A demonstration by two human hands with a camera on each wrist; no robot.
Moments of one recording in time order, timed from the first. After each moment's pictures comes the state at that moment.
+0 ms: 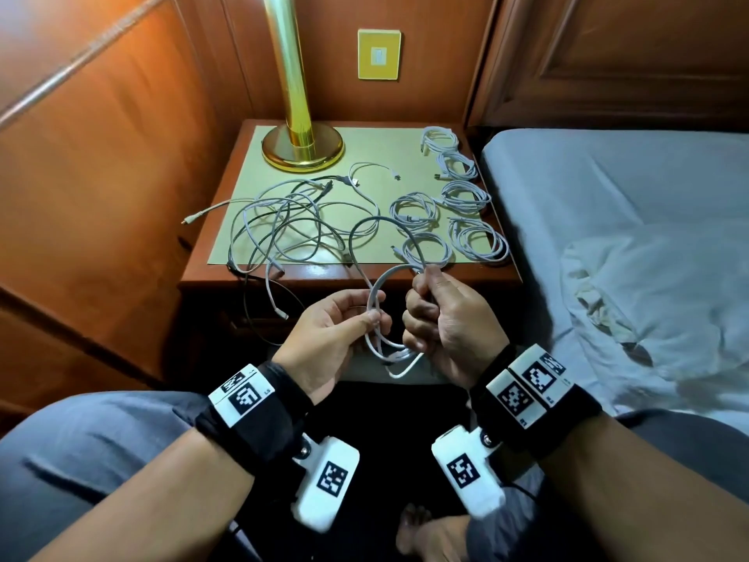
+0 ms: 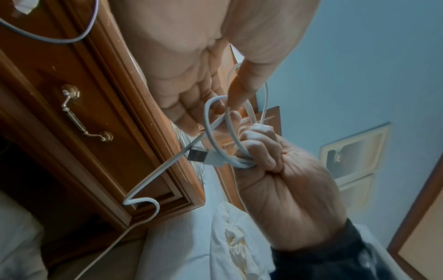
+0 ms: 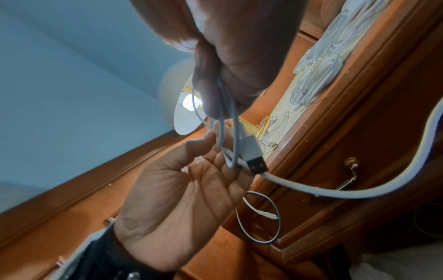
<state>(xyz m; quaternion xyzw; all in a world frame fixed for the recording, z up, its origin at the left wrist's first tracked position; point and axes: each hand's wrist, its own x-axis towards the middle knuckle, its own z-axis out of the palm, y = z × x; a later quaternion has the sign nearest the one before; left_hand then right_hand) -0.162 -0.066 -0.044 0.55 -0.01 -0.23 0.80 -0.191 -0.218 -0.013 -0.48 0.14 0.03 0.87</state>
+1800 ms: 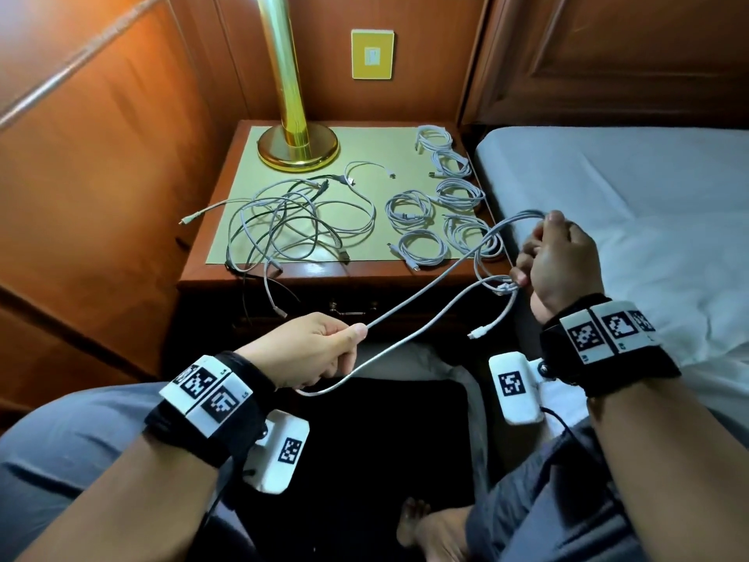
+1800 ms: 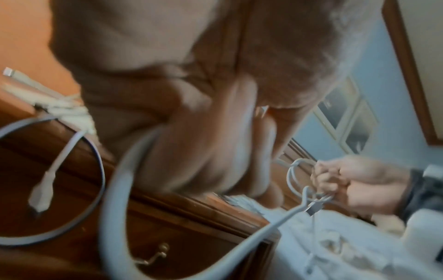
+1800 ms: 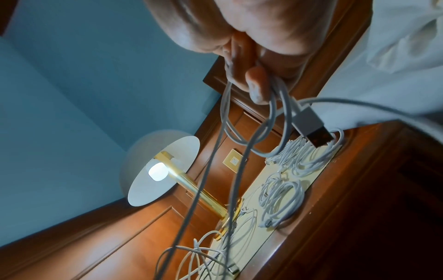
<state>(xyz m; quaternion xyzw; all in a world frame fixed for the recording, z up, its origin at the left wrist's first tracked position) -0.152 -0.030 -0.017 0.83 -0.16 -0.37 0.40 -0.173 -0.320 0.010 -0.64 0.28 -0.23 0.68</state>
